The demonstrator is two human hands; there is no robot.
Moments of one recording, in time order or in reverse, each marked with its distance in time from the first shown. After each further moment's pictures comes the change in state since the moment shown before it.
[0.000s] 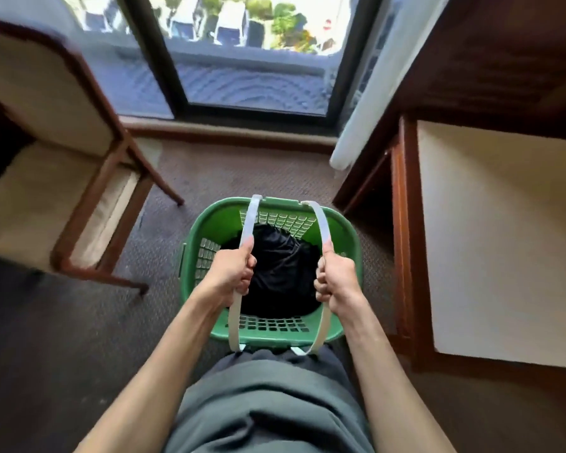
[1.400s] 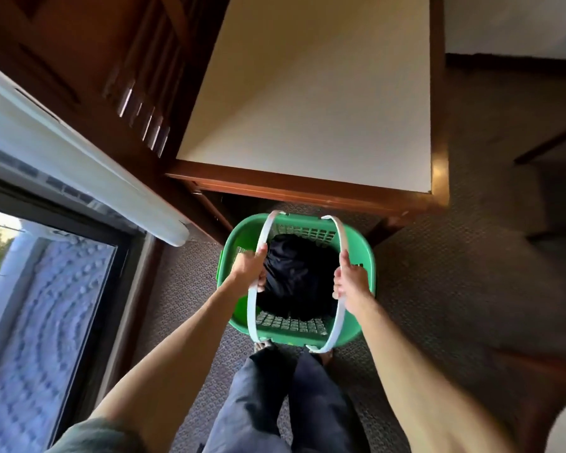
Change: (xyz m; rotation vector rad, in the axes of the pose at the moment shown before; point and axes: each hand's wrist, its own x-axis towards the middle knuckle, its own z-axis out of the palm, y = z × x) left_hand 0.277 0.143 0.219 1.461 -0.852 0.237; right_hand 0.153 0.018 0.030 1.197 0.995 0.193
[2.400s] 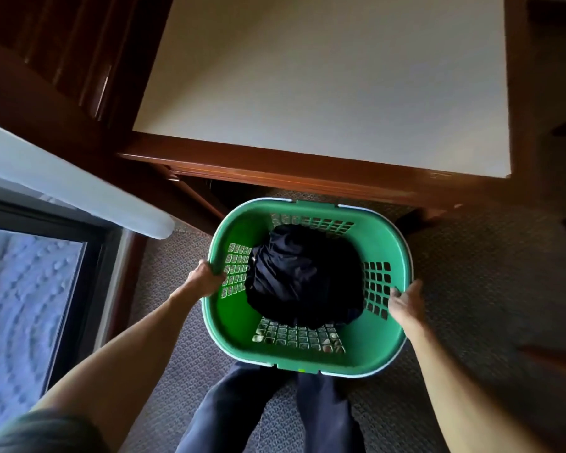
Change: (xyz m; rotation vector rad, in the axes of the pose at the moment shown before) left_hand 0.189 -0.116 -0.066 0.698 0.071 -0.143; right_hand 0.151 0.062 -0.049 -0.714 0.356 -0.059
